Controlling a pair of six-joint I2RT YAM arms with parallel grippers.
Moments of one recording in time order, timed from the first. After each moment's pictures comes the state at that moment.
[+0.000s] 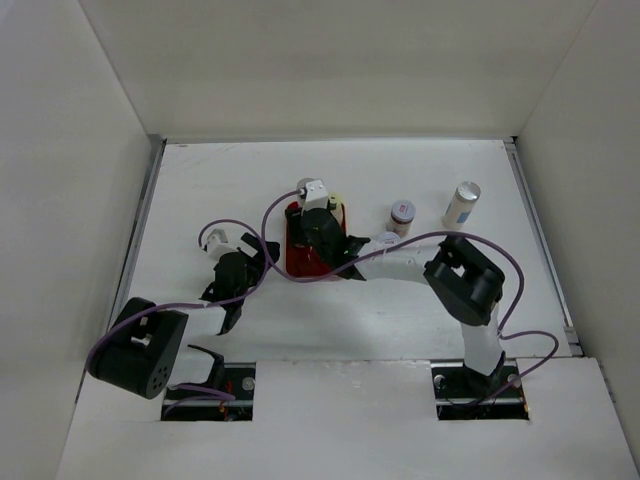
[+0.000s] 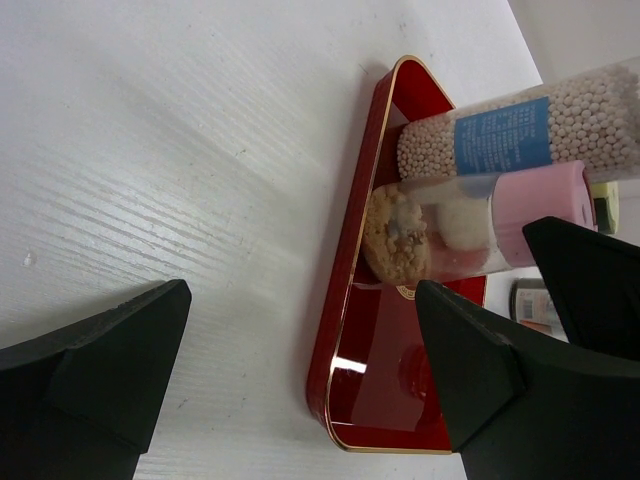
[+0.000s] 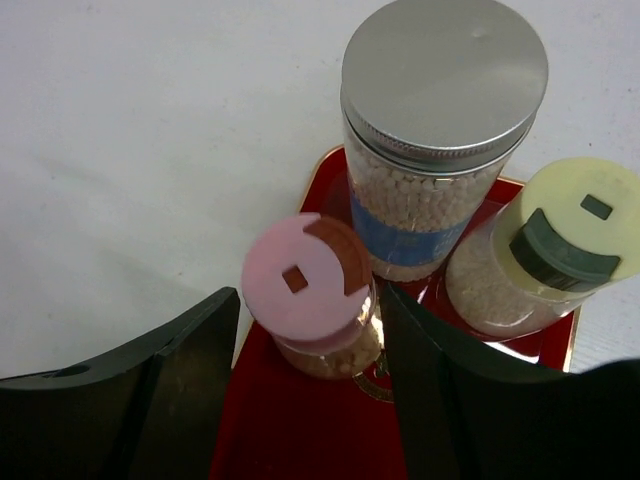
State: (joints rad) left arm -0.35 1.30 0.18 0.73 -0.22 -1.00; right arm 0.94 1.96 1.26 0.36 0.50 0.29
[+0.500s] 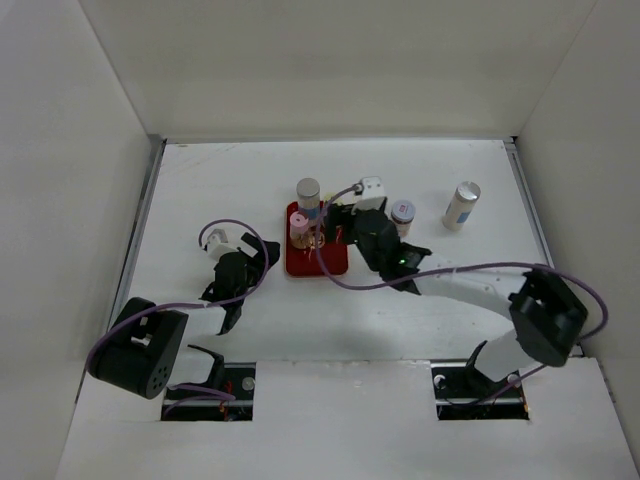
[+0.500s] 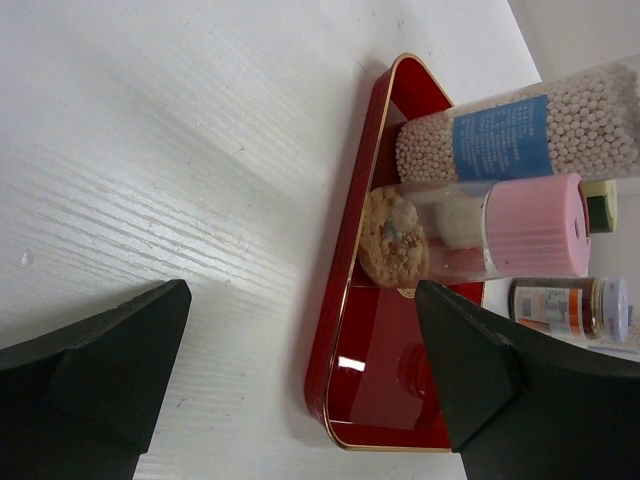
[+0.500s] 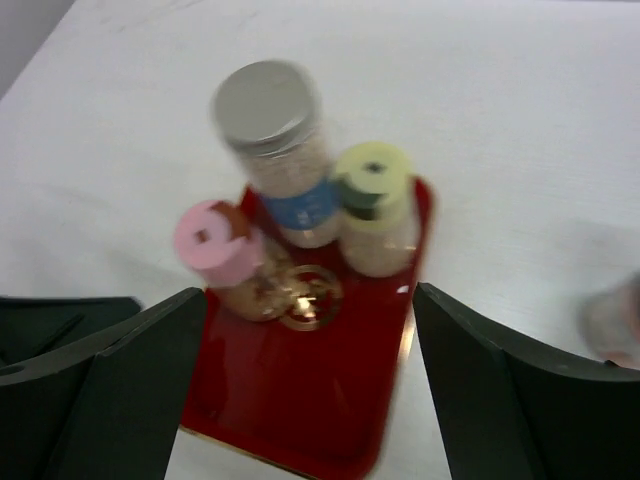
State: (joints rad) left arm -0.35 1.30 0.18 0.73 -0.22 -1.00; right arm 0.89 1.55 0.95 0.32 0.52 0.32
